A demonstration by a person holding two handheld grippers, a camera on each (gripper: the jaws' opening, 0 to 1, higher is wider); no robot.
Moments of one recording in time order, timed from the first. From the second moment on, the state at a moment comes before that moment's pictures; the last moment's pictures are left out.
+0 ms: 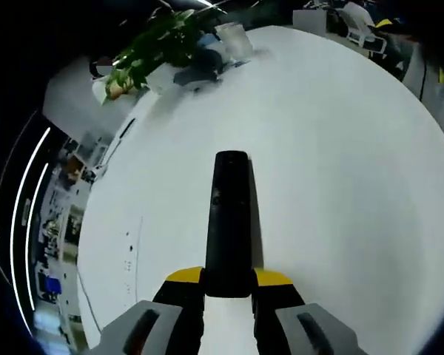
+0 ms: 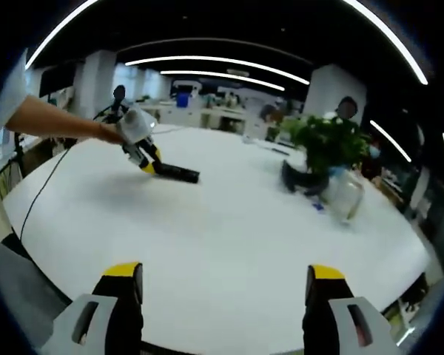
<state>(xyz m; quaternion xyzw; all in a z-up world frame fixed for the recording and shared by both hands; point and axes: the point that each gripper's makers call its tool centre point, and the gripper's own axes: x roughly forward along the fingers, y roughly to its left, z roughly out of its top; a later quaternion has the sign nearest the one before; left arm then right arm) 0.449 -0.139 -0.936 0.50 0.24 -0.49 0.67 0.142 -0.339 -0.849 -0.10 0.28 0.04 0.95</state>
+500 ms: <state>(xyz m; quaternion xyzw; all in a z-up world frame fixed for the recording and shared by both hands) 0.447 -0.141 -0.940 0.44 0.28 -0.51 0.68 0.141 -0.335 -0.849 -0.10 0.29 0.05 0.95</state>
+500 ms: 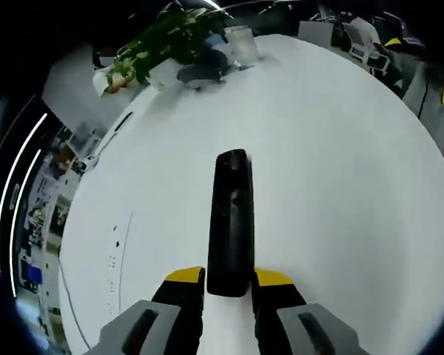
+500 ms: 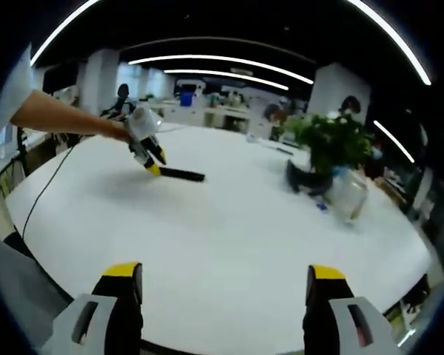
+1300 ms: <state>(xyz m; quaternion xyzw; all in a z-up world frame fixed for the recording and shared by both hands) 0.354 -0.093 -0.827 0.12 0.22 -0.36 0.90 0.145 -0.332 -0.830 -0.06 0.24 0.06 0.97</state>
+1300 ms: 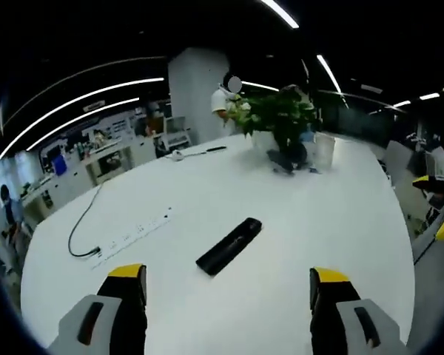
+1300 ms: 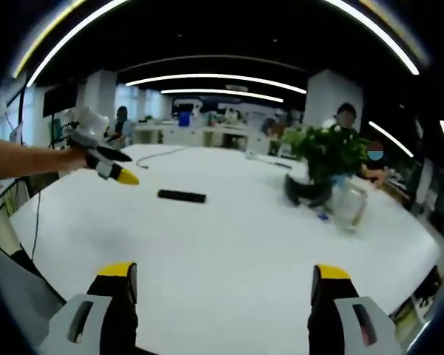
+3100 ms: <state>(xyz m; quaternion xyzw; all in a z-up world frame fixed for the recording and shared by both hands) 0.142 -0.036 -0.834 0.07 0.16 -0.19 0.97 0.145 -0.342 -0.823 -0.12 0.22 0.06 0.97</state>
